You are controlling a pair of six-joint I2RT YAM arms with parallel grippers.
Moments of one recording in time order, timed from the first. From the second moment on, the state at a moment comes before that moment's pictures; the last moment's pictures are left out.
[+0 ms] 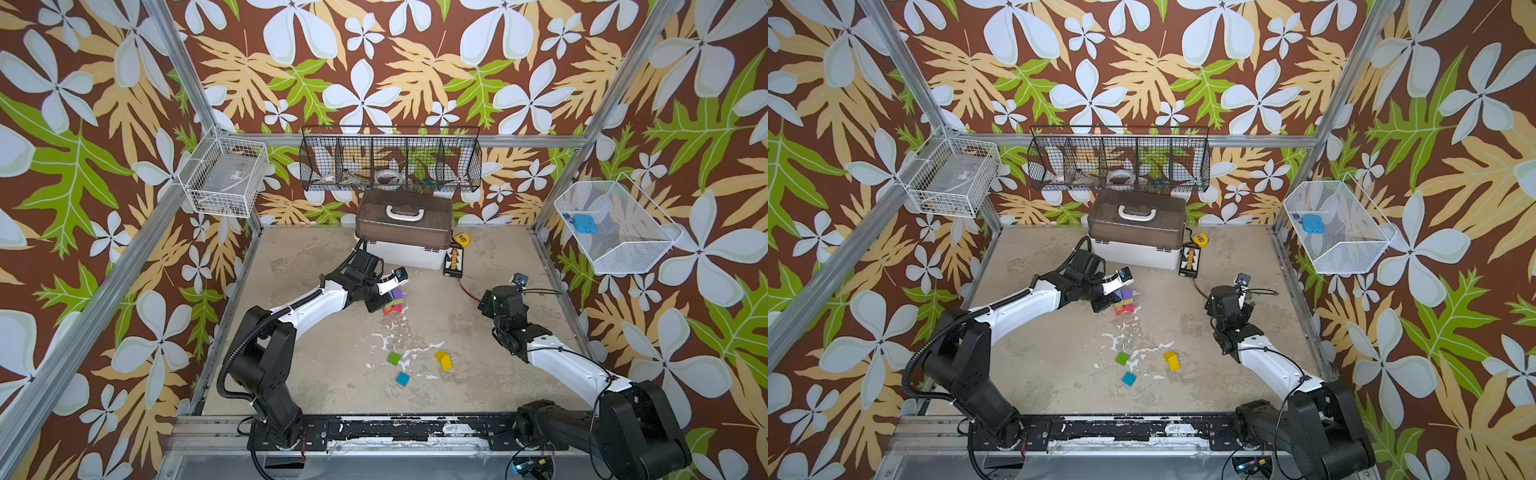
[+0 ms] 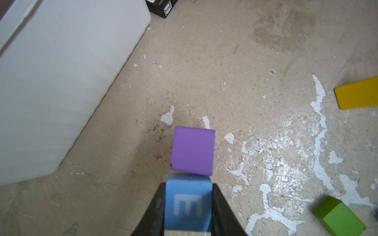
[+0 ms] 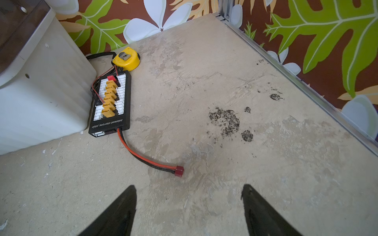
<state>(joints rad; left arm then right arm) -0.52 1.69 1.18 -0.40 0.26 0.62 0.26 1.19 0.54 0.01 0.50 0.50</state>
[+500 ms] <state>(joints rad) -0.52 1.68 1.17 -0.37 0.25 0.60 0.26 1.19 0.54 0.01 0.50 0.50</state>
